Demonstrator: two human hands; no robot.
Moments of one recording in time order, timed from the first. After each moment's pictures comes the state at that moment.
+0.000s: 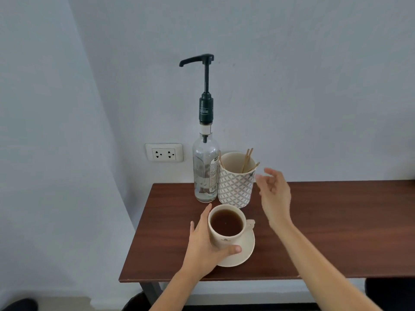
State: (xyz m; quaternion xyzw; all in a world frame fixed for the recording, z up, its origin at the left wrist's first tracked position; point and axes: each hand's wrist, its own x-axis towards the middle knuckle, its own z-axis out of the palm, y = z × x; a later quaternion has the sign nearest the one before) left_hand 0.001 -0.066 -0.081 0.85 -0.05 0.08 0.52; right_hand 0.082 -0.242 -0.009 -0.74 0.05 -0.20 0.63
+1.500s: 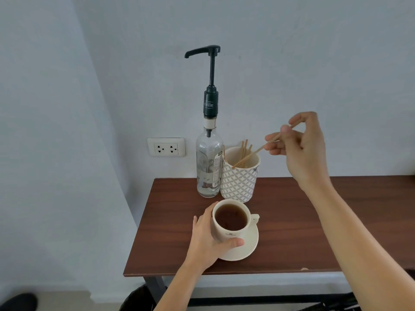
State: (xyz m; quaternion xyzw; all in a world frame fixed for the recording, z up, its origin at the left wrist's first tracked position) left_hand 0.001 -0.061 -0.077 0.84 -0.04 0.07 0.54; right_hand 0.061 -0.252 0.112 -0.76 -0.14 -0.28 0.57
